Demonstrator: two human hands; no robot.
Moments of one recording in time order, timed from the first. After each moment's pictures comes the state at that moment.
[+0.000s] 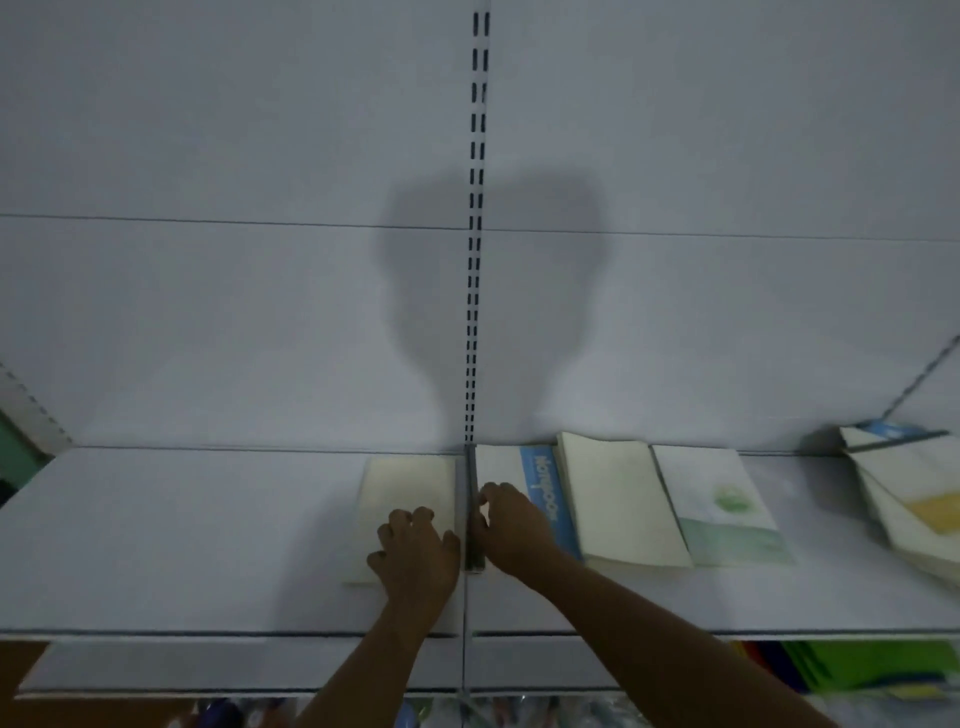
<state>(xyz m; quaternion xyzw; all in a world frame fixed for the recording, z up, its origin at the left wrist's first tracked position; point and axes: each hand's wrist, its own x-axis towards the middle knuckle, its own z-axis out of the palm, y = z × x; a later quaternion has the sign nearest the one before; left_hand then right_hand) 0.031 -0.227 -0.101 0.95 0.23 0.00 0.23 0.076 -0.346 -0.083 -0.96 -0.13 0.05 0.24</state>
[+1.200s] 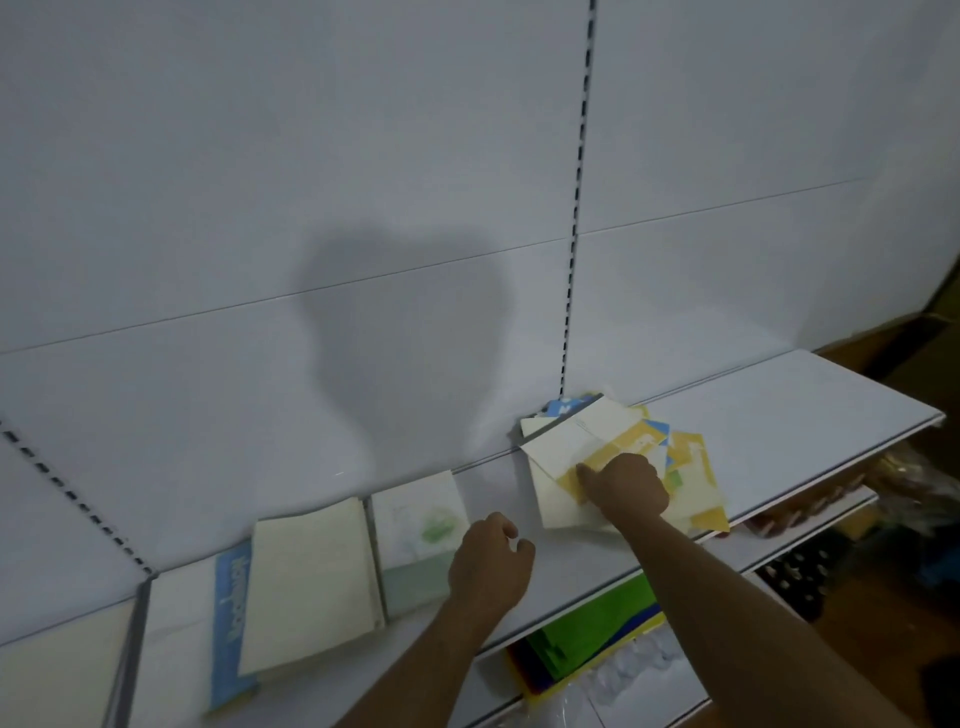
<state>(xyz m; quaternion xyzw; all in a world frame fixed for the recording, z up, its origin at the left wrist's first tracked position) 0.060 -0.674 -0.046 0.93 -0.09 -0.08 0.35 0.092 -0.868 -0.040 -0.89 0.41 -0.03 0.22</state>
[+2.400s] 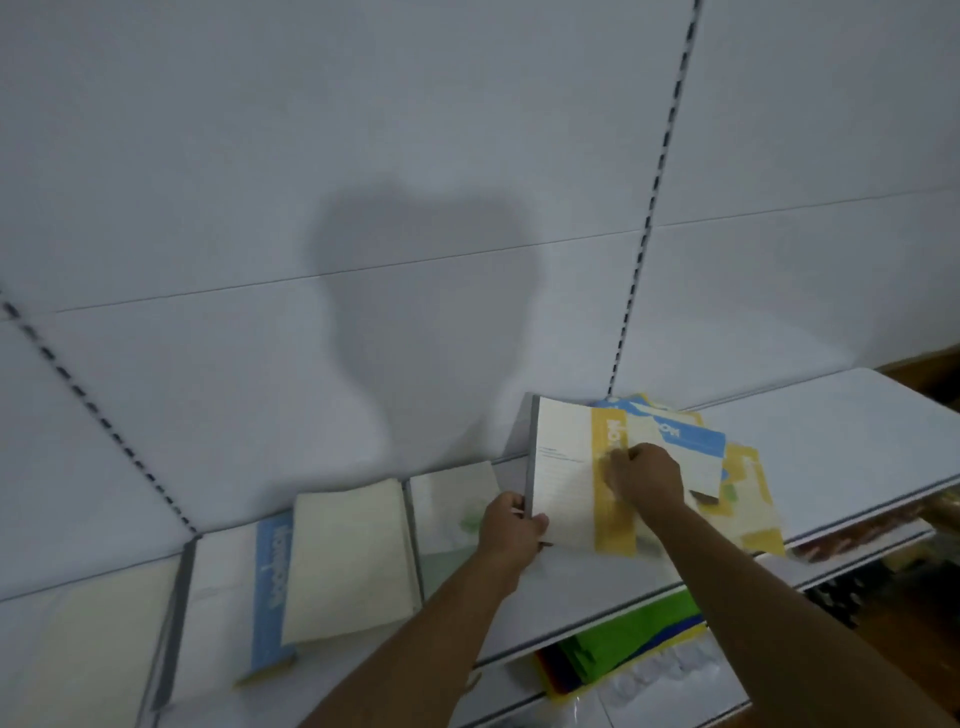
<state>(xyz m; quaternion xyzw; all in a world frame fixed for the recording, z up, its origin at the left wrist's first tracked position) 0.108 -0.665 -0.062 0.75 0.07 -0.18 0.63 0.119 -0.845 -0.033 -0.88 0.32 -0.06 0.34</state>
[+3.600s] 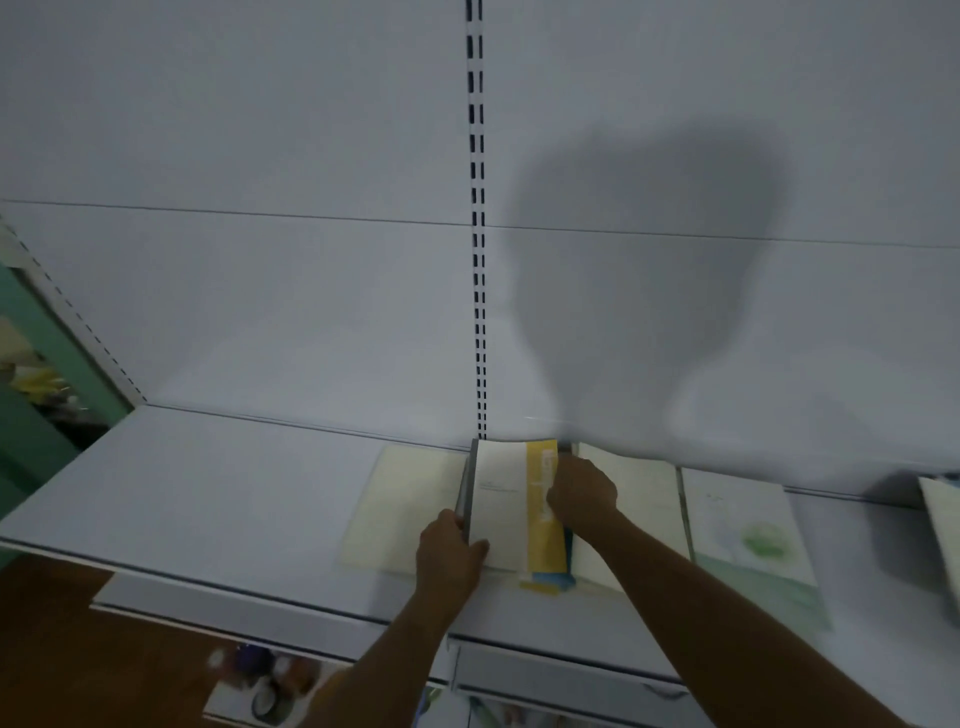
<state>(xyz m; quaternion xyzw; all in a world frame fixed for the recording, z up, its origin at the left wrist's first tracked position) 0.046 -0.282 -0.106 0.89 0.24 0.02 0.38 0.161 -0.428 -0.078 -0.98 -0.05 0.10 0.16</state>
